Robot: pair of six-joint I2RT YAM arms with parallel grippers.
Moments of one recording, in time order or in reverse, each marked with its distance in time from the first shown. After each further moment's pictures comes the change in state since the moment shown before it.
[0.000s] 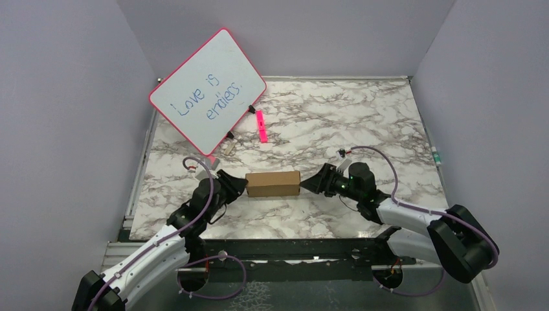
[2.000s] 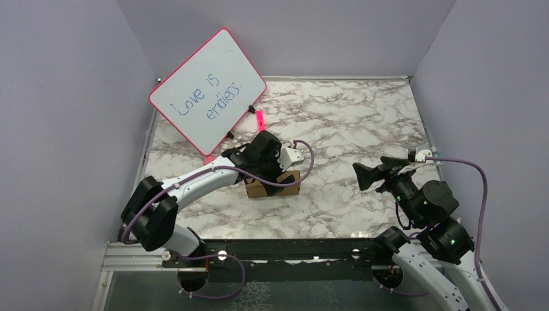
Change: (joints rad) left arm -0.138 0.858 0.791 -0.419 0.487 1.405; right arm 0.000 -0.893 0.485 -1.067 0.561 -0.654
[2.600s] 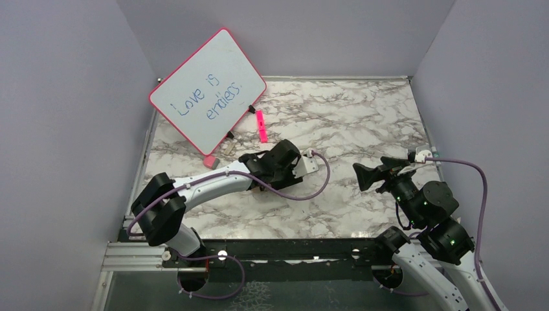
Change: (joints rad) left arm -0.156 0.086 0.075 -0.006 -0.309 0.086; right arm 0.000 -0.002 -0.007 0.000 0.000 -0.011
